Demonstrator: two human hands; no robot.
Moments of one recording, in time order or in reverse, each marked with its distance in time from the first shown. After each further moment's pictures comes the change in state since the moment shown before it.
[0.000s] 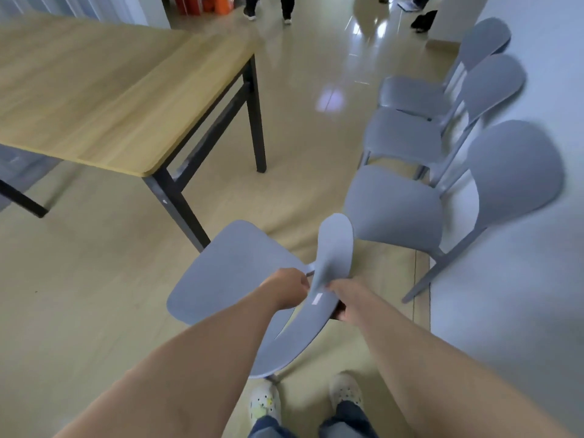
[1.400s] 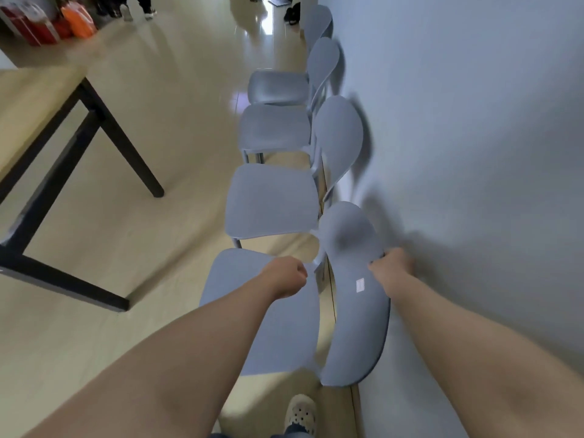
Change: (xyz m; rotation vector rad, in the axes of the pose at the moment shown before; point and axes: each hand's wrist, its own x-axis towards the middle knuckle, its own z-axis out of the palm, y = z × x) left_hand 0.015 0.278 0.114 0.133 -0.081 0.184; right_hand 0.025 0.019 -0.365 -0.350 0.684 -0.179
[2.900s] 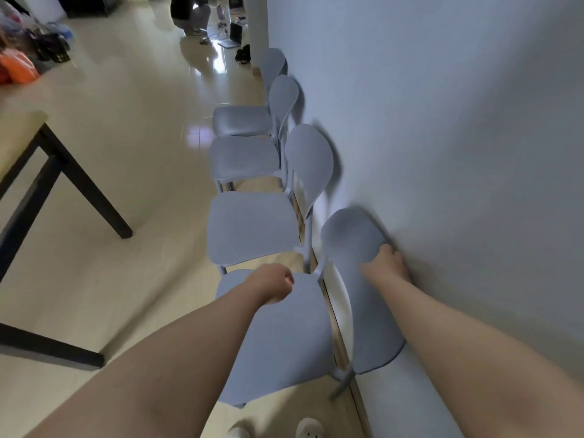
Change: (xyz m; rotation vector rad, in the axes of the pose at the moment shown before) left_hand -0.017 -0.022 -0.029 0.200 0.005 0.154; right_hand -0.064 -0.018 -0.018 -0.162 0.112 0.053
